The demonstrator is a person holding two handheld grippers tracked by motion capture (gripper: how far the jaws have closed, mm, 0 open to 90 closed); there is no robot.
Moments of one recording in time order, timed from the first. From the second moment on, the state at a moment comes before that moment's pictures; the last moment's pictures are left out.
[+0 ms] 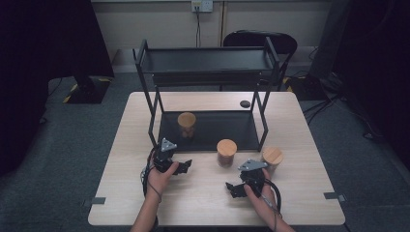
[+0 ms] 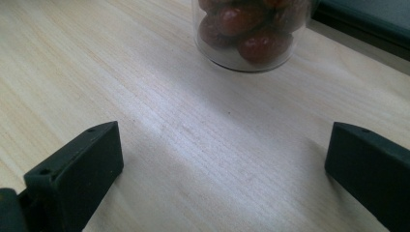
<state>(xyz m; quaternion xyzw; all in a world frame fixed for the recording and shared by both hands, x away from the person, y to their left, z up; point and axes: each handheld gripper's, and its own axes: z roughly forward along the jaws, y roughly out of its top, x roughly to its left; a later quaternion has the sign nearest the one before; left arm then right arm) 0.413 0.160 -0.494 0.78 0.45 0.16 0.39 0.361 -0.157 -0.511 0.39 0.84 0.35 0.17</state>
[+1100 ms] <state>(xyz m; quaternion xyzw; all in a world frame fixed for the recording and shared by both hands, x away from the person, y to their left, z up) 0.393 0.183 -0.501 0.78 0.46 0.16 0.38 0.361 -0.157 -0.511 0.39 0.84 0.35 0.17</state>
